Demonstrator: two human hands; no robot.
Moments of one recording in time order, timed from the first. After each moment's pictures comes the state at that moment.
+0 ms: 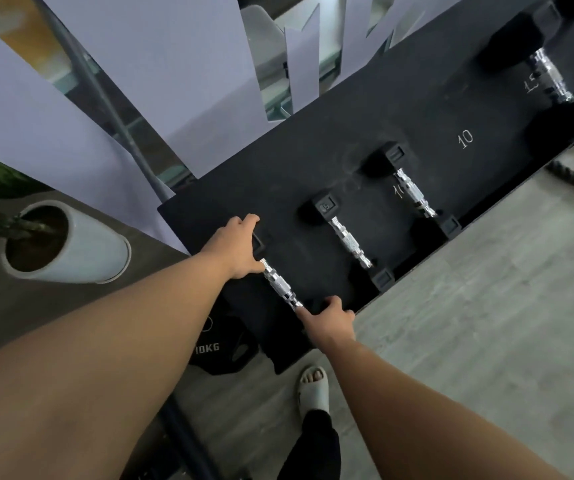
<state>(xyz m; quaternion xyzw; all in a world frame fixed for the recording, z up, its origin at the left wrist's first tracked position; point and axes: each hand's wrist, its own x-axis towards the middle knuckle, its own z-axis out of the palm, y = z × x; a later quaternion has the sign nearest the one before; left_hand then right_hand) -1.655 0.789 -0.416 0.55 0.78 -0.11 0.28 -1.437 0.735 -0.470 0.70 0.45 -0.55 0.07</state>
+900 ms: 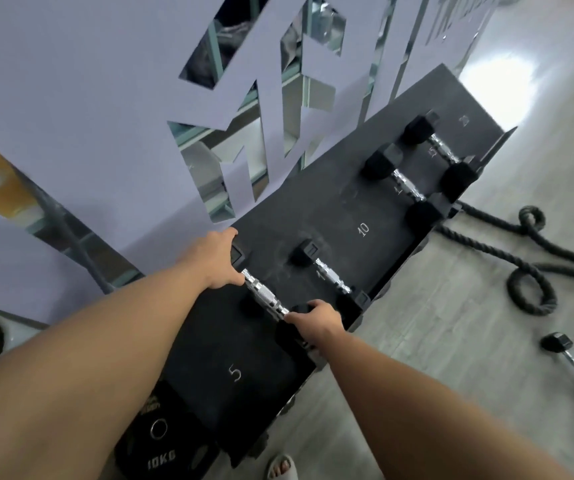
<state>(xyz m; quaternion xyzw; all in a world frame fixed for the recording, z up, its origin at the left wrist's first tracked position) -1.602 0.912 -0.269 0.63 0.74 -0.04 0.22 -1.376 0.866 -0.357 0.71 0.44 -0.55 -0.04</state>
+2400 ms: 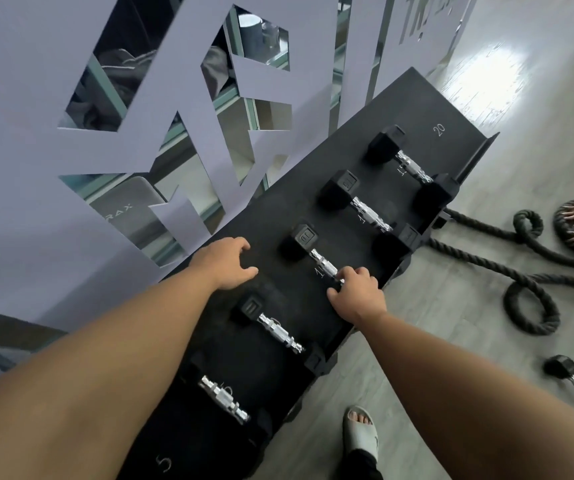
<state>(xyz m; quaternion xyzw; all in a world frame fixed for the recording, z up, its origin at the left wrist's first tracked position) -1.474 1.097 -0.318 0.66 0.72 -0.06 0.21 -1.200 1.078 -0.376 0.72 0.63 -0.31 -0.01</state>
